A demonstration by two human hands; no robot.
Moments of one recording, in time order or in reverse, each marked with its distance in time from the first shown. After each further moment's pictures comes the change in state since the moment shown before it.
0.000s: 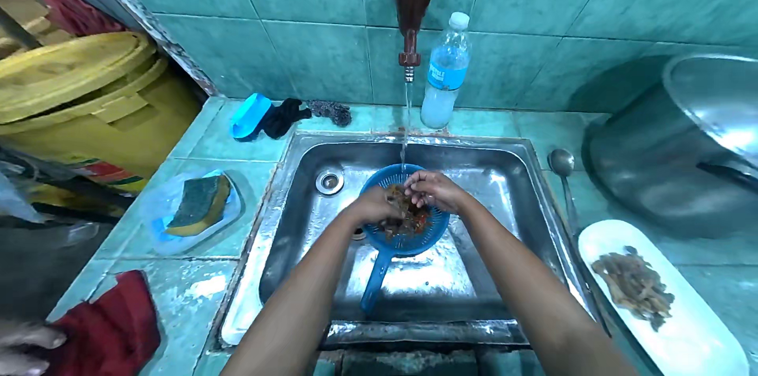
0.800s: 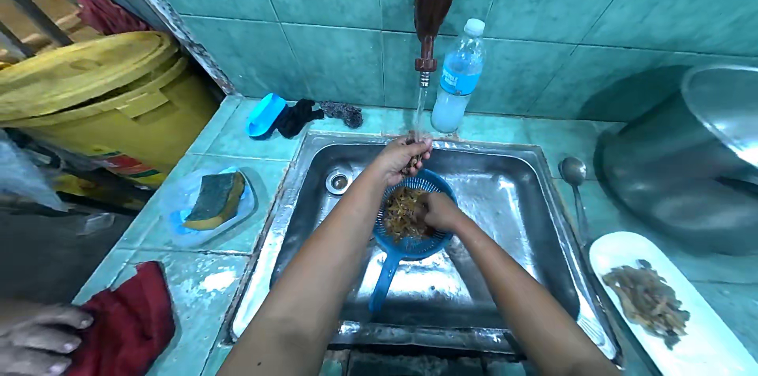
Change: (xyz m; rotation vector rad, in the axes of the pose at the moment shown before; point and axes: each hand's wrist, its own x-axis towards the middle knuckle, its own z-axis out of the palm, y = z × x) left_hand 0.031 0.063 -0.043 -0.933 0.124 0.224; right_hand -0.007 0.007 0.033 -0.970 0.091 0.144
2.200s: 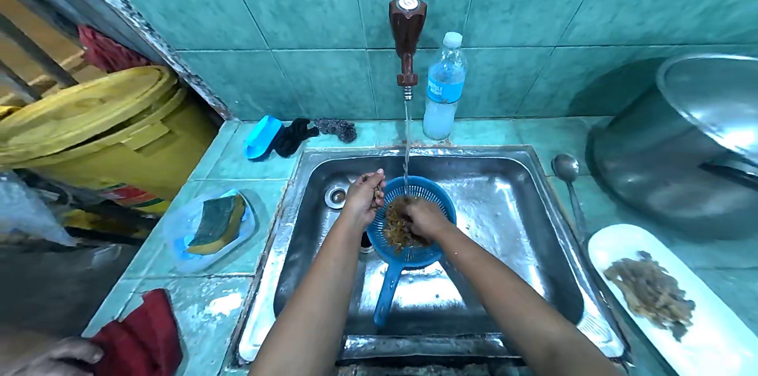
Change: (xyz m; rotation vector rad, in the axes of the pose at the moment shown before) left_hand -0.033 -0.051 -0.036 -0.275 0.491 -0.032; right_hand 0.028 -0.005 0.023 -0.280 0.030 -0.157
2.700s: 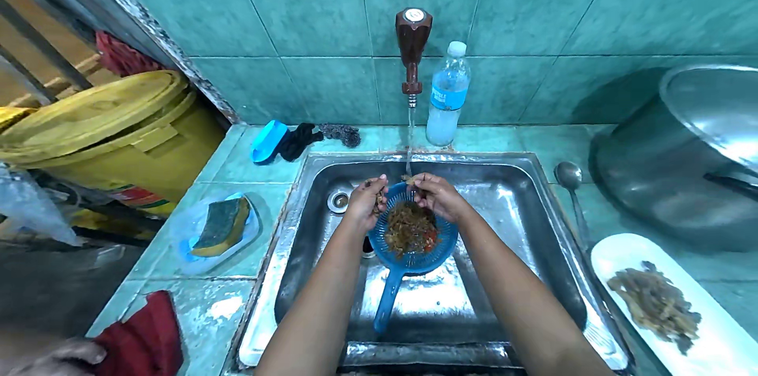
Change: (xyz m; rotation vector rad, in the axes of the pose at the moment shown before) left_hand 0.001 -0.001 -0.002 -0.002 -0.026 -0.001; right_hand -0.008 0.017 -0.051 1.473 0.193 -0.025
